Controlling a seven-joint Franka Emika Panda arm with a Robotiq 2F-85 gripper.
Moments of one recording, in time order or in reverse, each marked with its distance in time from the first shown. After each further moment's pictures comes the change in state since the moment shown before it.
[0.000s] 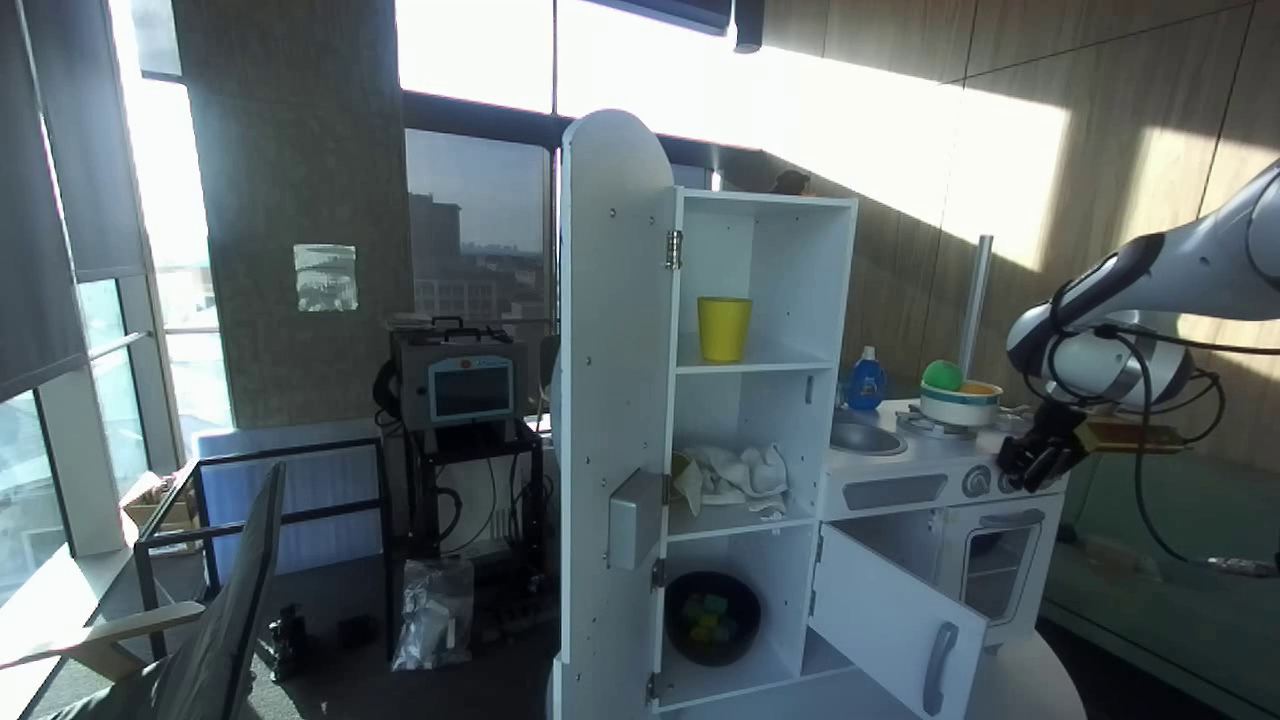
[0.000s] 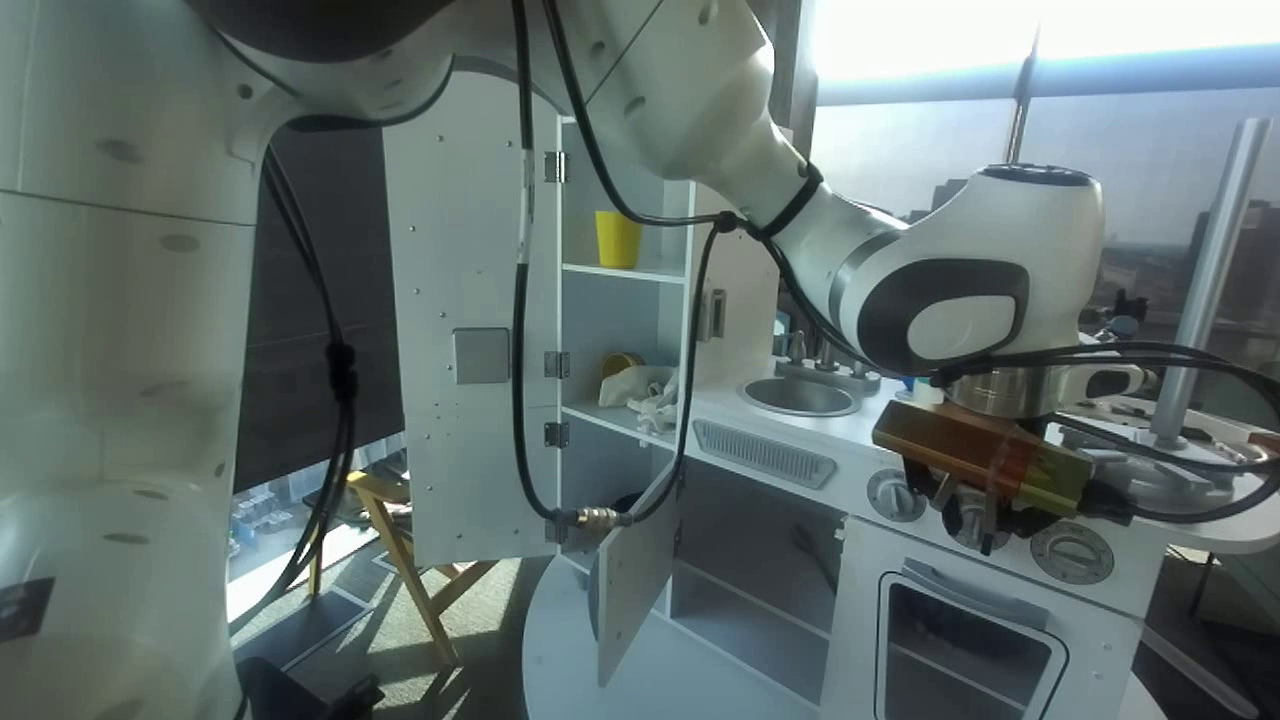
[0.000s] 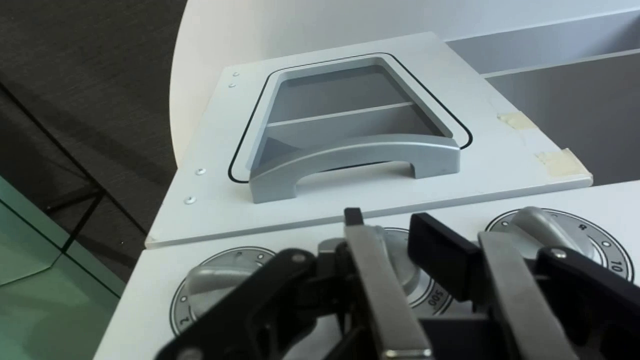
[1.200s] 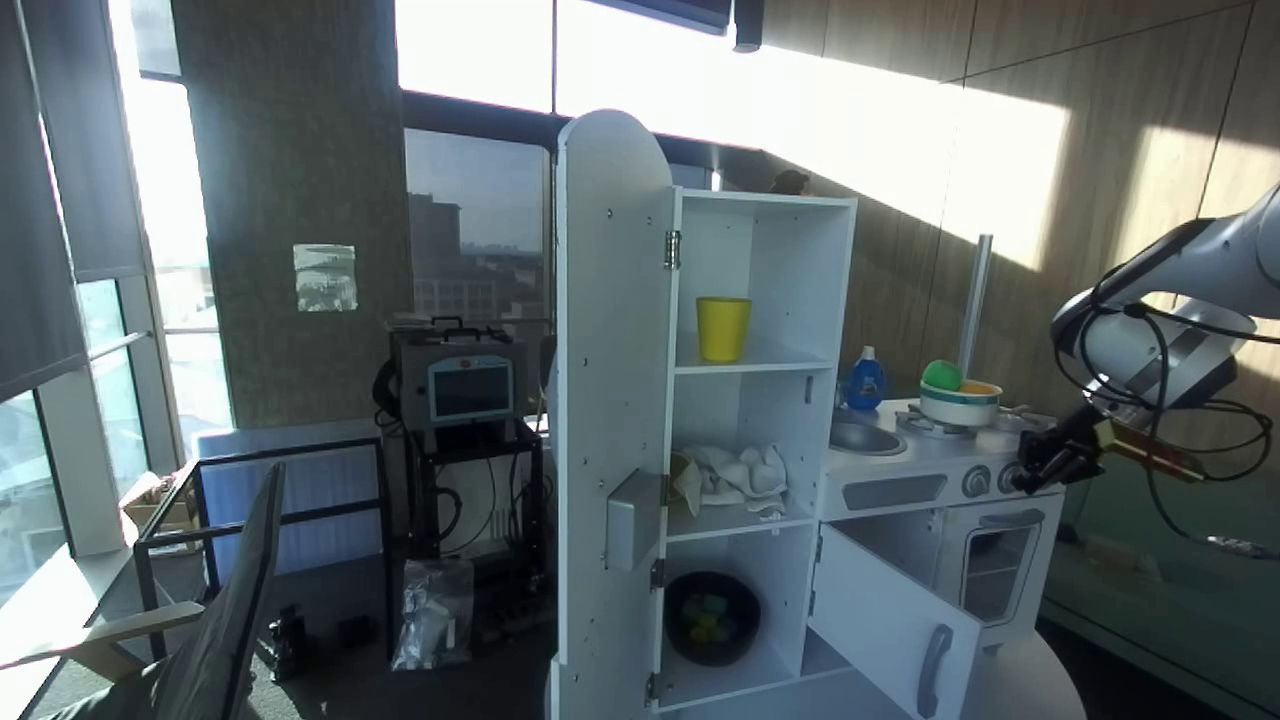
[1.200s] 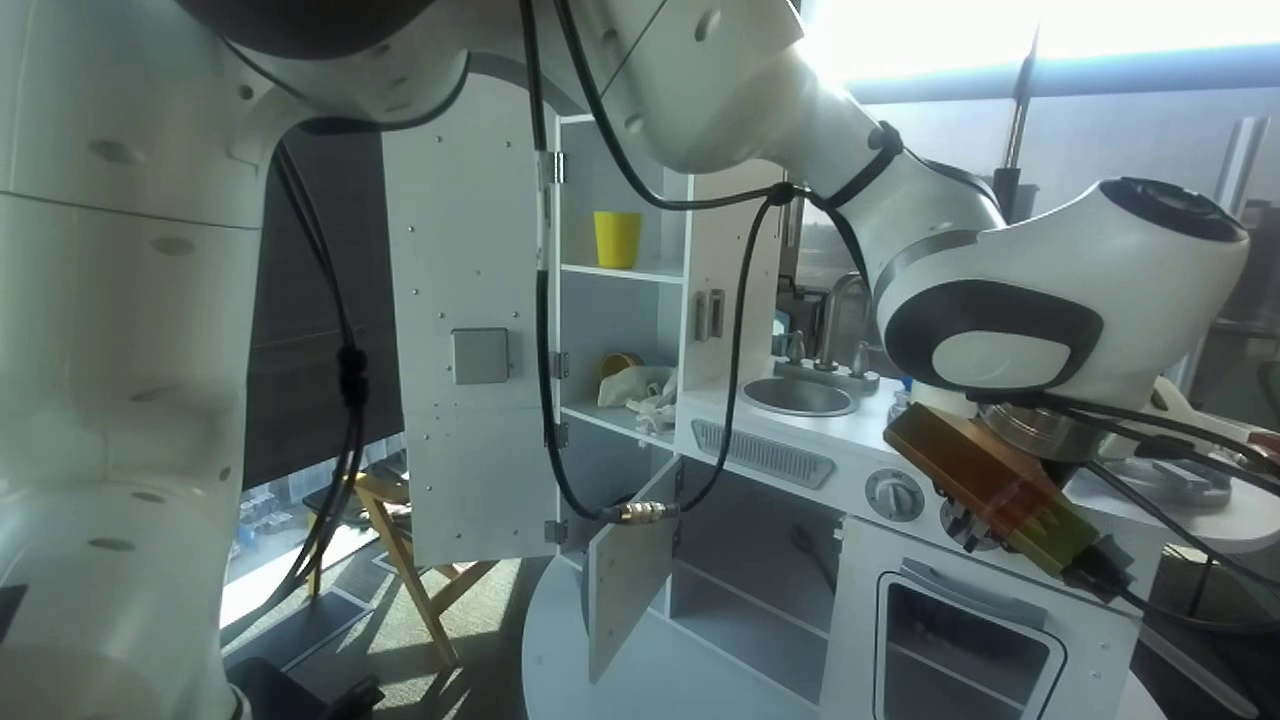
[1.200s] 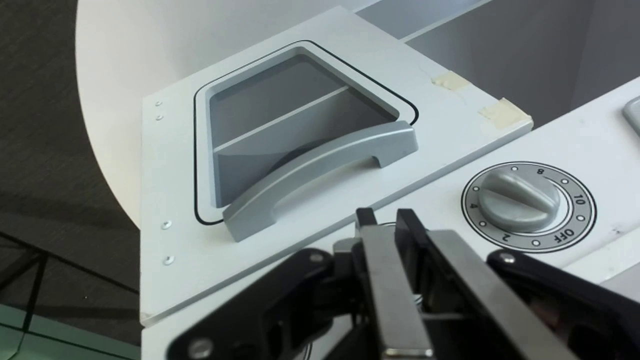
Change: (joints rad) arm -0.084 0.014 -0.004 0.025 0.337 -0.146 -0.060
